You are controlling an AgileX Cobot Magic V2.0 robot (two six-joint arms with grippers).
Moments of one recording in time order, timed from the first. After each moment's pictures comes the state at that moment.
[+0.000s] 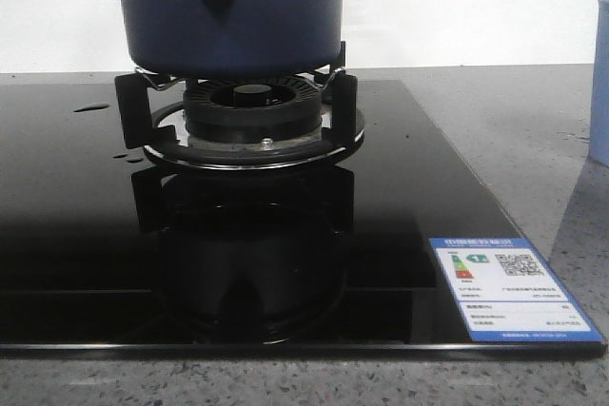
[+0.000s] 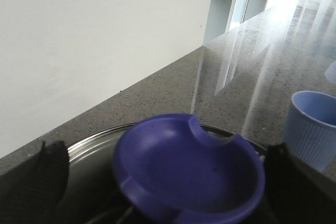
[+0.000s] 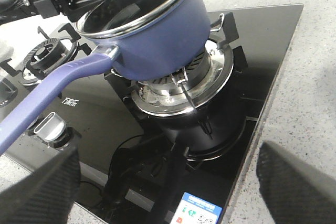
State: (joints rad) left arm -0.24 1.58 -1.16 -1.72 0.81 1.84; right arm 0.12 0.53 -0.65 0.76 0.71 -0.39
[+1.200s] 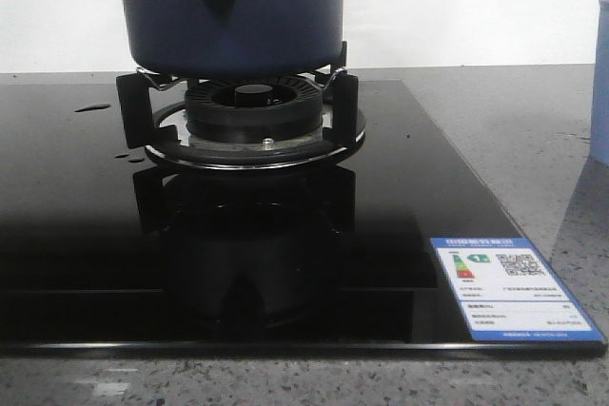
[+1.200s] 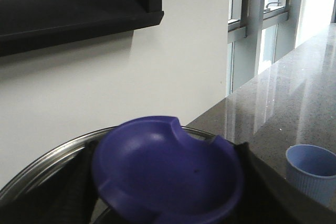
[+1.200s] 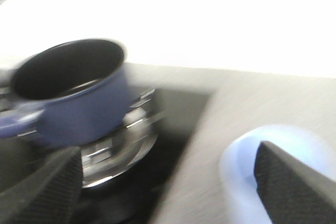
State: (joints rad) left arm -0.13 1.24 -1.16 -1.58 0.79 1.64; right arm 0.12 0.53 -0.65 0.48 0.42 -0.40
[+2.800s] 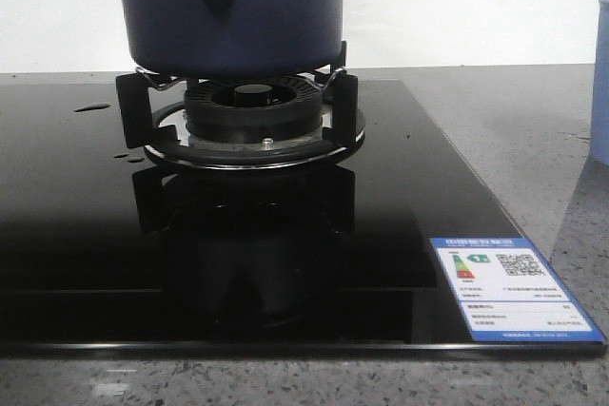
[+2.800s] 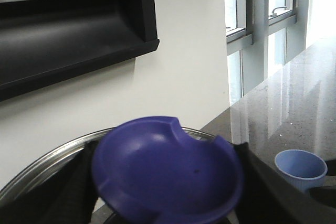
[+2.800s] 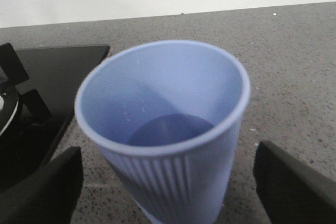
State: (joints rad) left arm -0.07 1.05 -1.16 -1.43 0.81 1.49; right arm 0.15 0.86 -0.29 0.41 -0.26 -0.28
